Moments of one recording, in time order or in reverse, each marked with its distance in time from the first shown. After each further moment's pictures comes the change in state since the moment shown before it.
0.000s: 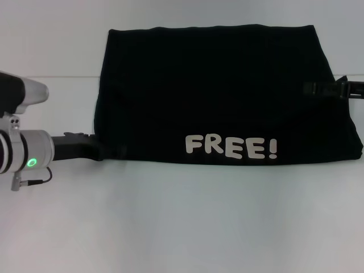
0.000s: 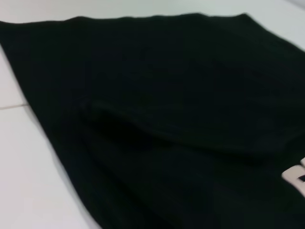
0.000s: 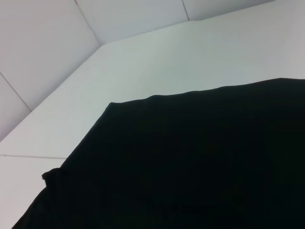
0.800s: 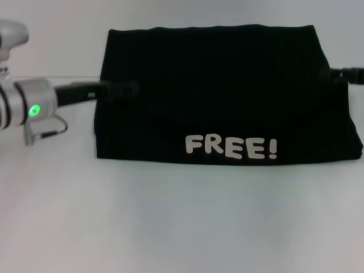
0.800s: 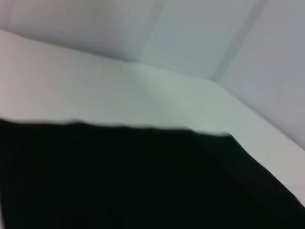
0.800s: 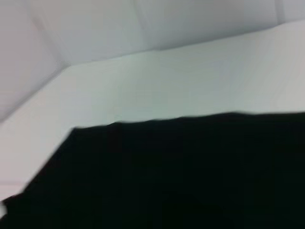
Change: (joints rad) left arm -0.137 0.050 -0.228 -0.071 -0.118 0.083 -0.032; right arm 0.007 -0.022 0.024 -0.007 -0.001 0.049 -0.012
